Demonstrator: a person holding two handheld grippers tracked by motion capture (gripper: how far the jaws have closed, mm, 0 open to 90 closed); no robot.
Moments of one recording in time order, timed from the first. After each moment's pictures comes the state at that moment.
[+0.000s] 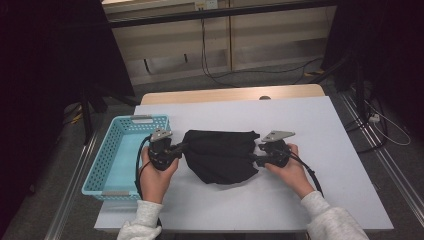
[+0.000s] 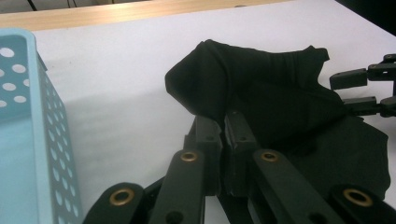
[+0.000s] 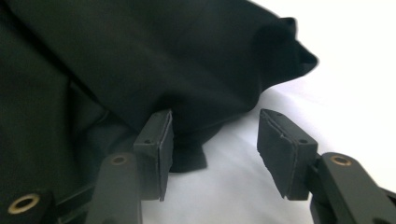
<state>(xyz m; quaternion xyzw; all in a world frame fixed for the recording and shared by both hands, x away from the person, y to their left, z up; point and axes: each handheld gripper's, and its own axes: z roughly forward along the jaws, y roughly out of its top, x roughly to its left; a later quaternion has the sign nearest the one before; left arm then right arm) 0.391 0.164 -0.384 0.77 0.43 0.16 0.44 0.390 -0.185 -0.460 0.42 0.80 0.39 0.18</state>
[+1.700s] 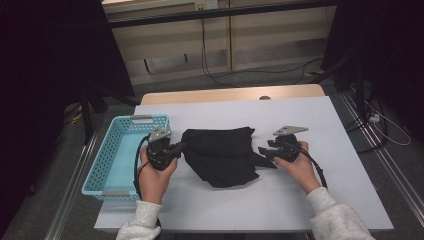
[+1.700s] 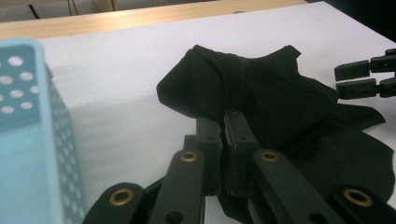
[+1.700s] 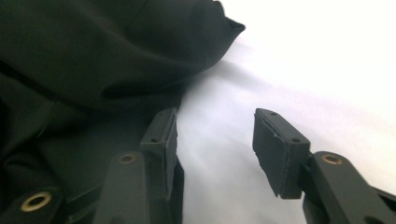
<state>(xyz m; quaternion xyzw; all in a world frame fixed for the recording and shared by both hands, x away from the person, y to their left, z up) 0.389 0.169 -0.381 0.77 0.43 0.16 0.44 0.397 -0.214 -0.455 0.47 0.77 0.40 0.18</state>
